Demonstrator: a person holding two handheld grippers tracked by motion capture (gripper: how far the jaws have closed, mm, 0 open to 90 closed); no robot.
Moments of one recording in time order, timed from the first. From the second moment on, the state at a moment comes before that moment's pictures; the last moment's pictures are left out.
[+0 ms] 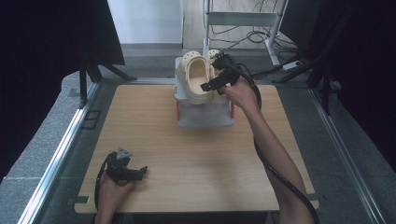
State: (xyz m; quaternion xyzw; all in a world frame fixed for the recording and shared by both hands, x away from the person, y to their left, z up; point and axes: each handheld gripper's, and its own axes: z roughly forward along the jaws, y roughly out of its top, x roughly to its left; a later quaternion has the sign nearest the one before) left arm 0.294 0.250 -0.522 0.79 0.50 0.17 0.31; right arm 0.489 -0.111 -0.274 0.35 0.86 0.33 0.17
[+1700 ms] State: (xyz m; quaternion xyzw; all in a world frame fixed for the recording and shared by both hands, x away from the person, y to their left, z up) left arm 0.294 0.249 -0.522 0.79 0.50 0.17 0.31; right arm 0.342 -0.224 -0.404 0.30 0.86 0.38 0.15
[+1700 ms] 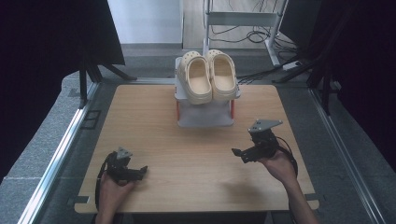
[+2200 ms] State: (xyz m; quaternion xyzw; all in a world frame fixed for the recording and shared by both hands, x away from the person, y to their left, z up) left arm 0.293 0.248 -0.522 0.79 0.50 0.17 0.30; right arm 0.330 -0.235 -0.498 0.32 0.87 0.35 0.15
